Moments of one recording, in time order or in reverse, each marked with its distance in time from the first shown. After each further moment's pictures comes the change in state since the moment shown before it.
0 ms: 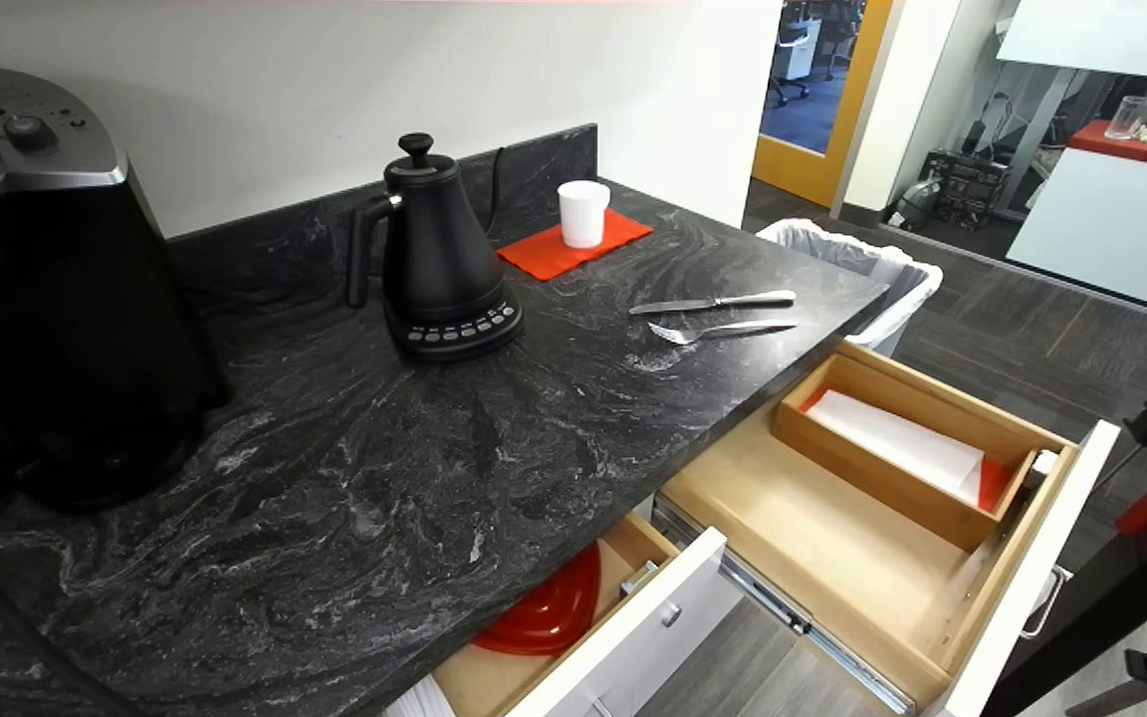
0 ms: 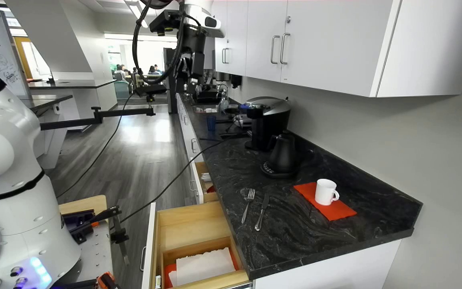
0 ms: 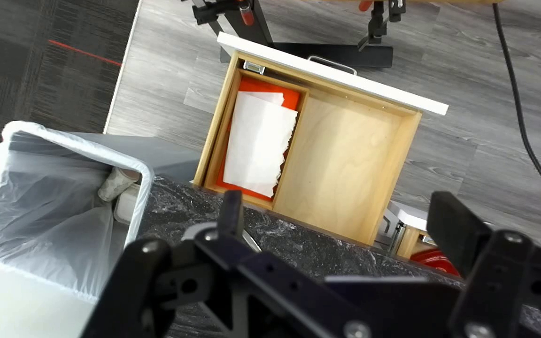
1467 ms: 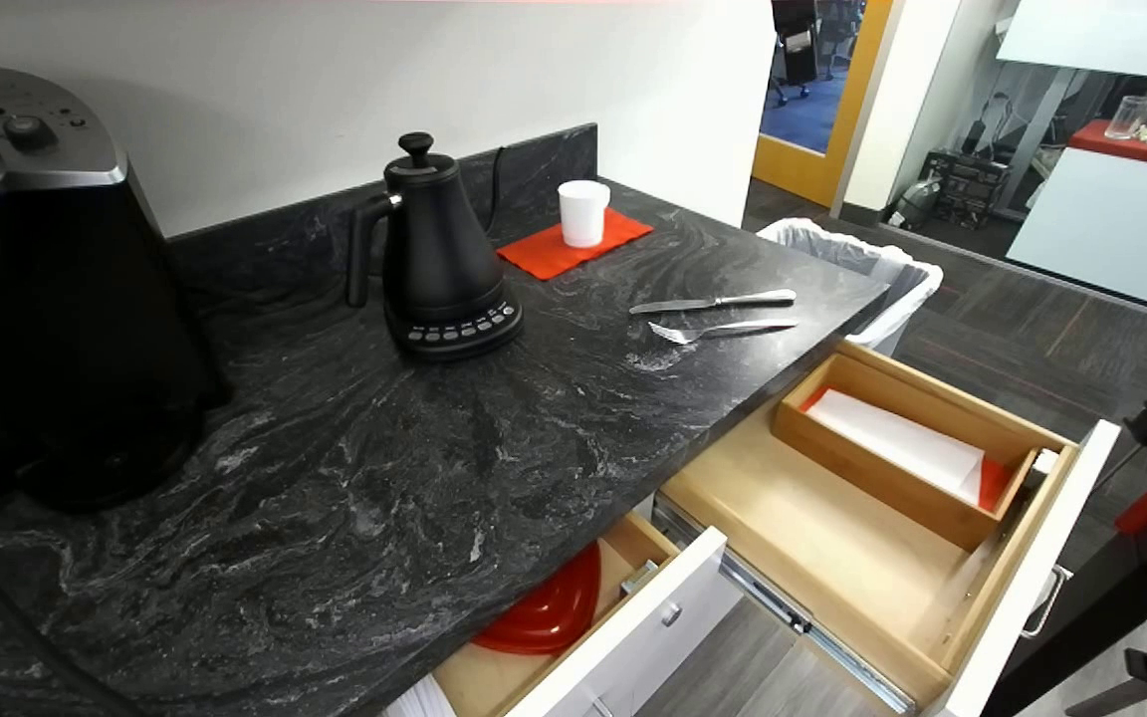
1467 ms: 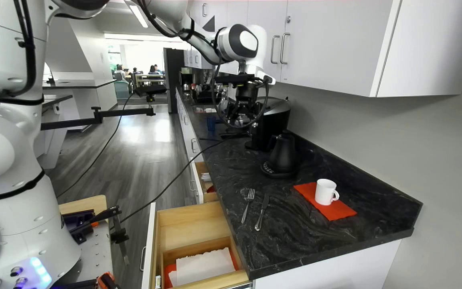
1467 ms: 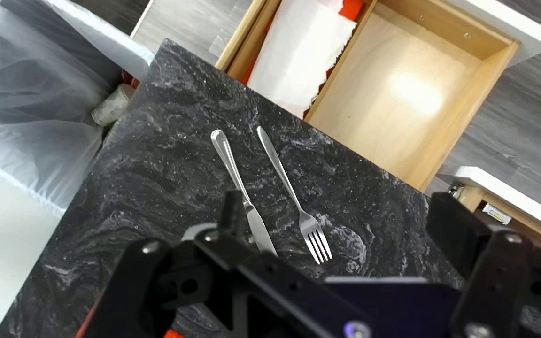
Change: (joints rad) arm 0.004 0.645 -0.021 0.422 -0.147 0.174 -0.192
